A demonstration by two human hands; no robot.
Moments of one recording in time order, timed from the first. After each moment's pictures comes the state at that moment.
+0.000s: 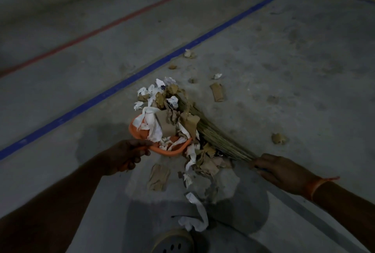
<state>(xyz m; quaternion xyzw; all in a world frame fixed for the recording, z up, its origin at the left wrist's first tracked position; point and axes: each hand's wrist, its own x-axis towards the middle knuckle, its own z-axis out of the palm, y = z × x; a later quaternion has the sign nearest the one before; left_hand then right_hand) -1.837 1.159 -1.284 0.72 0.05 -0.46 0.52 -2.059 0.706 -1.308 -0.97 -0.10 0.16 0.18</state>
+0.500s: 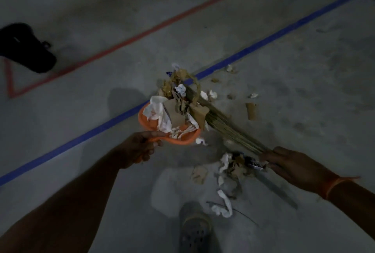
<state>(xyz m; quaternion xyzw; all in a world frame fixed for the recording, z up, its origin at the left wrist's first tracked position) -1.824 1.262 -1.056 0.73 0.08 -0.41 0.55 -1.968 0.797 -1.055 -0.96 -0.15 0.16 0.17</state>
